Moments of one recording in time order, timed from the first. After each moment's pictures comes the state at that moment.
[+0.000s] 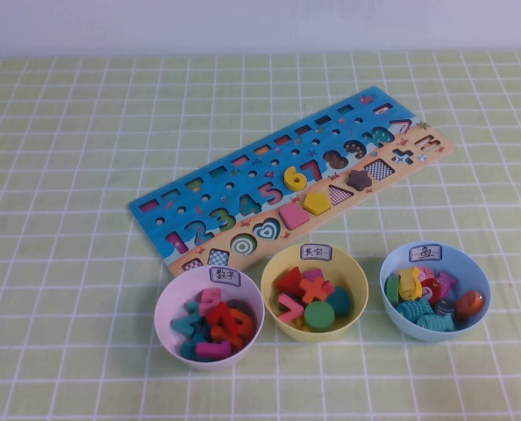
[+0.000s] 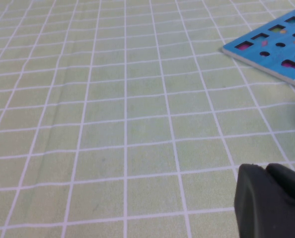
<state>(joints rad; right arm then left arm) 0.02 -0.01 0.02 1.08 0.31 -0.10 -0.08 -0.01 0.03 0.05 0.37 -0.01</state>
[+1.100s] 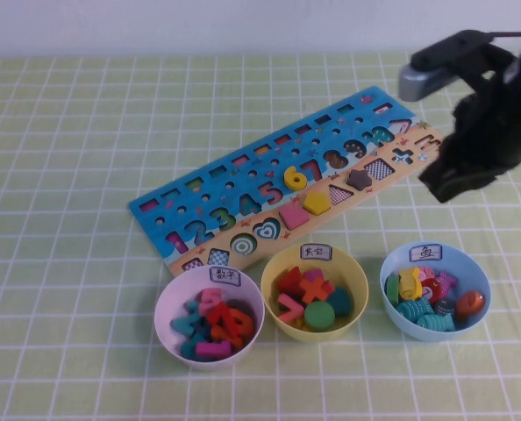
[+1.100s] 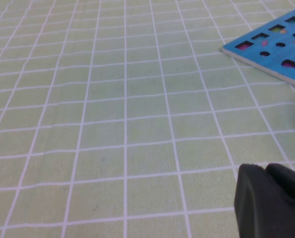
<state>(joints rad) 0.32 1.65 -1.53 0.16 1.23 -0.34 -0.08 -0.01 0.03 0.05 0.37 -0.01</state>
